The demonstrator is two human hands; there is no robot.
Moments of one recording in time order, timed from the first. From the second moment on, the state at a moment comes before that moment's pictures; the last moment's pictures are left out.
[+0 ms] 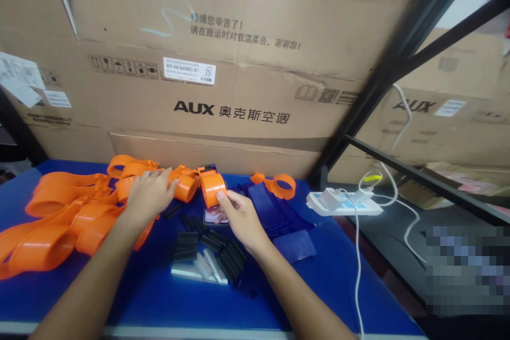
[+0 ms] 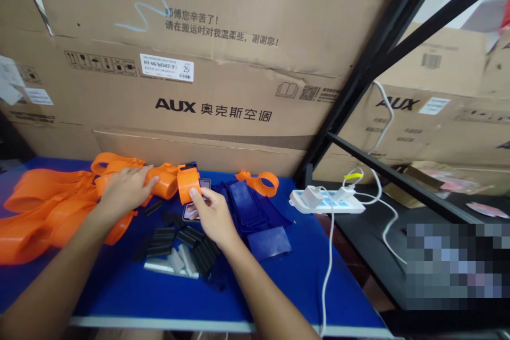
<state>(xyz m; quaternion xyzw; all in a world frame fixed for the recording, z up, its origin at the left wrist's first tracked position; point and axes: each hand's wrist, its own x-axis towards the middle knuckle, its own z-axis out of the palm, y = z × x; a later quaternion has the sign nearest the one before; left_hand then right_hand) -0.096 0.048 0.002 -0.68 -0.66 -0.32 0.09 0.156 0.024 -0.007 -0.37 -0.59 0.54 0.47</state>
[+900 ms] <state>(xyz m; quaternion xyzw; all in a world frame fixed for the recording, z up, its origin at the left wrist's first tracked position) -0.098 0.064 0.000 -0.68 -0.57 -0.45 -0.05 0.132 0.026 -0.019 -0.40 -0.58 0.58 0.41</state>
